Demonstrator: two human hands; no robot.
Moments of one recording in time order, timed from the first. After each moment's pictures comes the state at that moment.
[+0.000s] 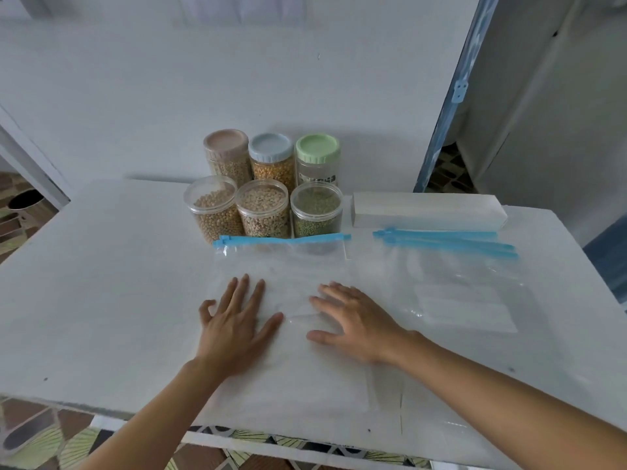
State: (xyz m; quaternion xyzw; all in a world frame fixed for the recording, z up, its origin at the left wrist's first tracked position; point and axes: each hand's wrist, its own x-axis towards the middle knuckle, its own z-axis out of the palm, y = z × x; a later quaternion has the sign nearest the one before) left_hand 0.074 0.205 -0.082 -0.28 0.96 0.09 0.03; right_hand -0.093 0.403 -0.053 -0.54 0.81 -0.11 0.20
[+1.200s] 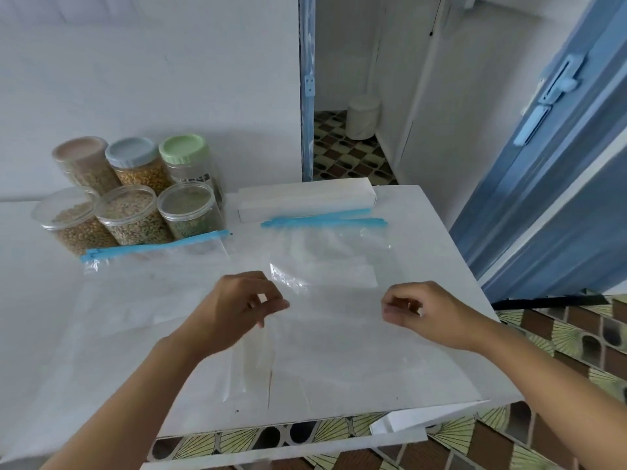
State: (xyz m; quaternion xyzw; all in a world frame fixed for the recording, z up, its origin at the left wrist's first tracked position) left_hand -0.033 0.368 0.003 0.04 0.92 0.38 -0.08; right_hand -0.172 0.687 -0.004 -0.37 0.82 -0.36 0.24
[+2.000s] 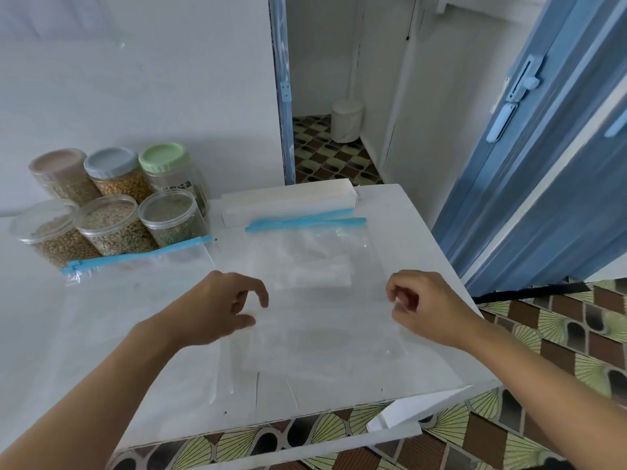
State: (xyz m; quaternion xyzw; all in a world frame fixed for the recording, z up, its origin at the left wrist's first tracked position) left_hand -0.041 0.368 0.033 0.01 0.97 0.24 0.09; right_hand -0.165 0.709 -0.004 -0.35 0.89 -0.29 0.08
